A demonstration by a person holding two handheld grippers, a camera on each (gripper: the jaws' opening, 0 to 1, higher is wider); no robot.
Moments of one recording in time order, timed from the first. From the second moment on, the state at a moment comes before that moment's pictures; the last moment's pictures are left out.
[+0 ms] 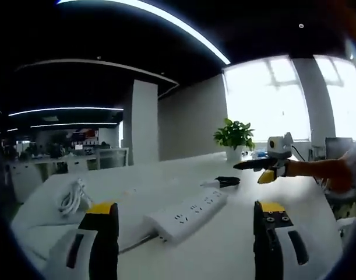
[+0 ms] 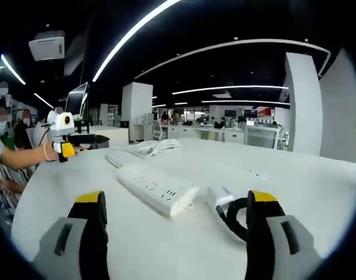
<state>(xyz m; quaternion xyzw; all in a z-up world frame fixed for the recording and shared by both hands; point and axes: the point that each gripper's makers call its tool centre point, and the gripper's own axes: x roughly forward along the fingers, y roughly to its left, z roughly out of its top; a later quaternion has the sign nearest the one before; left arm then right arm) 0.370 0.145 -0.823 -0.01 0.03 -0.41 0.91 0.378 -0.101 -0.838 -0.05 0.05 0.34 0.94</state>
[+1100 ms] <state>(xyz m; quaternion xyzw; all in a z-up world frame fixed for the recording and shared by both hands) 0.360 0.139 -0.829 -0.02 0.03 -0.41 0.91 0.410 -0.149 -0.846 -0.07 0.08 0.39 0.92</state>
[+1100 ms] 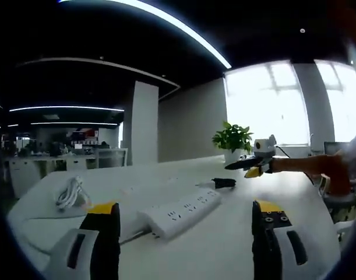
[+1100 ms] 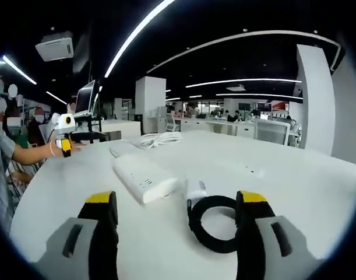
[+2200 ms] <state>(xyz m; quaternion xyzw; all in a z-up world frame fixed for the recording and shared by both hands) 0.358 0.136 -0.833 -0.01 0.03 -0.41 0.91 0.419 -0.167 -0.872 -0.13 0.19 0.40 0.89</state>
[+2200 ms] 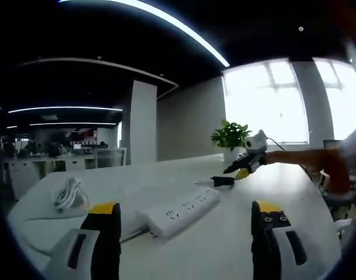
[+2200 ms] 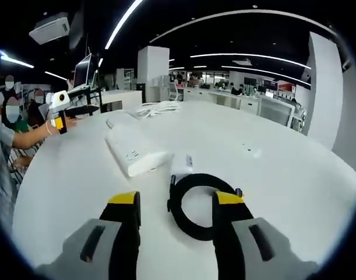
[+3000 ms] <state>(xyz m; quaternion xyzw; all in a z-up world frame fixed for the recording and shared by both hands) 0.361 0.132 -0.838 -0.01 0.04 -0.41 0.91 0.428 -0.160 -0.892 -0.18 0.30 0.41 0.85</state>
